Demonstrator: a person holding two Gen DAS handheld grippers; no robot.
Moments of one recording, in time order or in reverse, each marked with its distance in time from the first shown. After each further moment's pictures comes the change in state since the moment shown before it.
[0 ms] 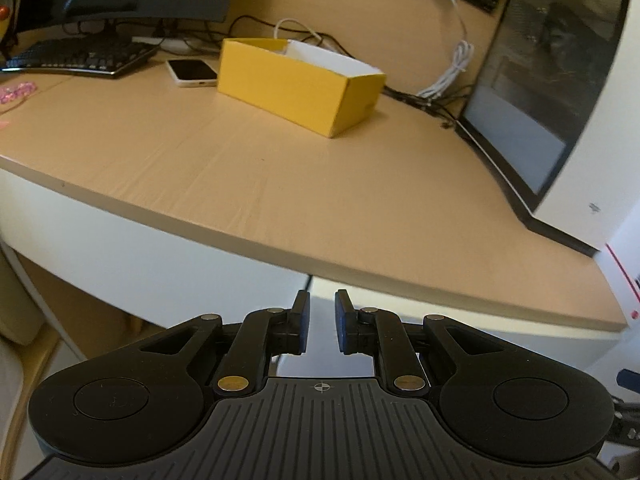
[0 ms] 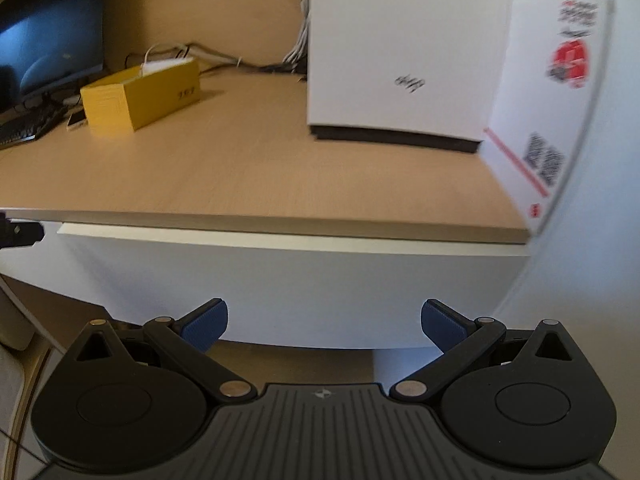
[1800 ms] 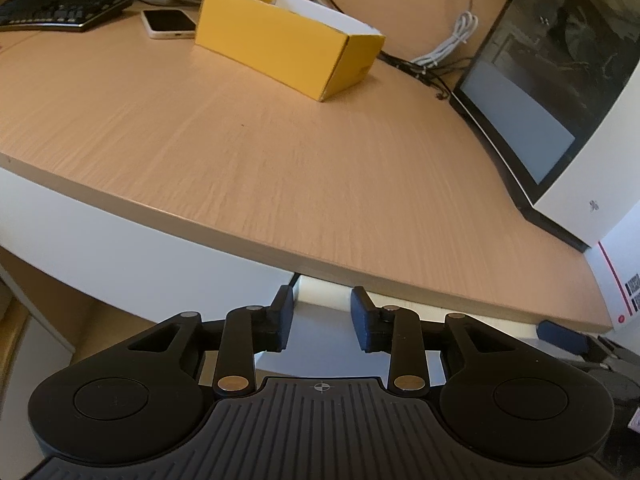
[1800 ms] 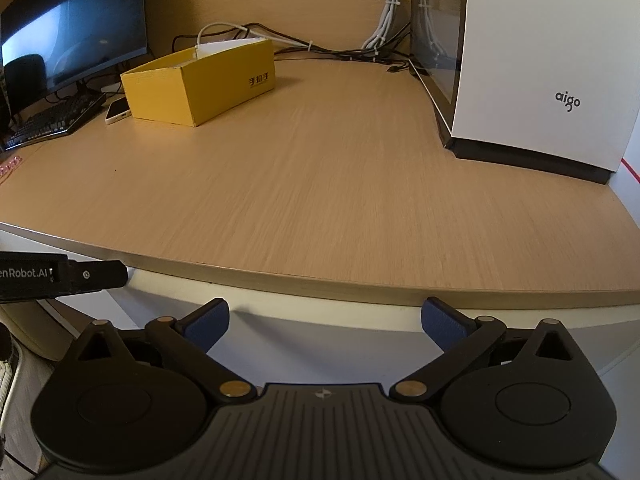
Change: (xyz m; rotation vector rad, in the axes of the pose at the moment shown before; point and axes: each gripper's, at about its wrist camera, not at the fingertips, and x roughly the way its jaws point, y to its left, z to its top) left arm 0.037 0.007 0.012 -0.033 0.143 -0.102; right arm 0.067 0.087 0.045 -0.024 0.041 0.134
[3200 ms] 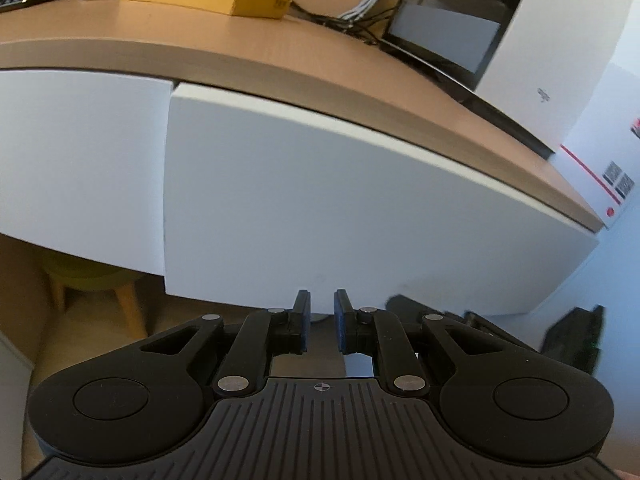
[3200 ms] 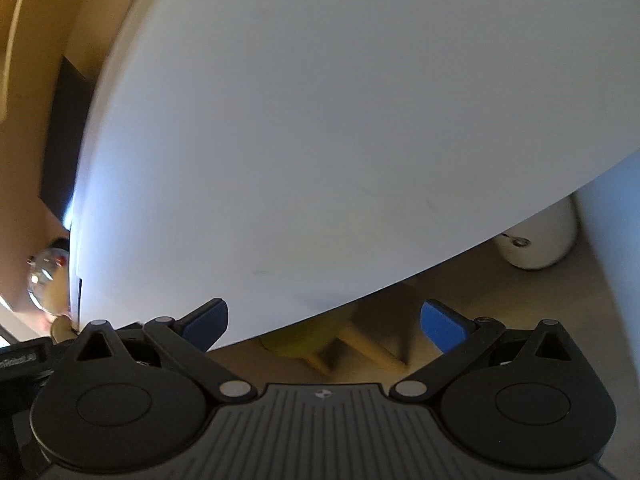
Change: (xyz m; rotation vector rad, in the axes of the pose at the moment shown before) left arm 0.048 -0.025 -0.111 0.148 -0.044 -0.160; right arm 0.115 -0.123 -0.158 0.543 -0.101 0.510
